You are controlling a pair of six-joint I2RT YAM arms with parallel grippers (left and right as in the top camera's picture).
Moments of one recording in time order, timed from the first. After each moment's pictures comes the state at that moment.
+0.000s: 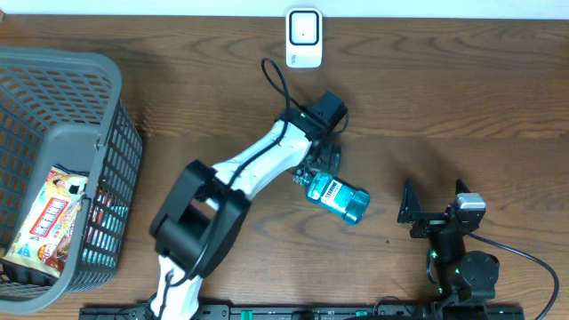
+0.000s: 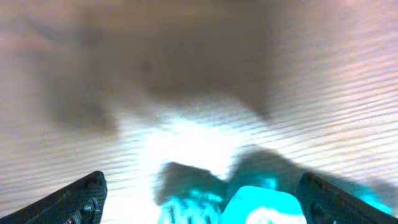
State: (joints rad) left arm -0.68 2.03 1.52 -0.81 -0.02 -0.46; right arm 0.02 0.01 0.01 -0.07 -0.05 0.15
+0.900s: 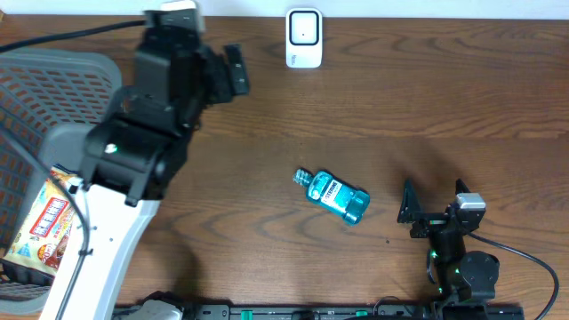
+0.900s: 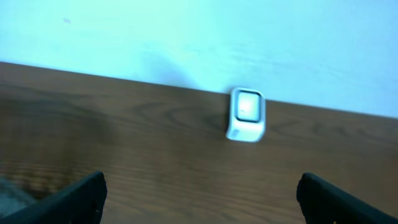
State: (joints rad) left arm -0.34 1.33 1.61 -0.79 -0.22 -0.35; right arm 0.02 0.01 0.01 -0.07 -0.05 0.15
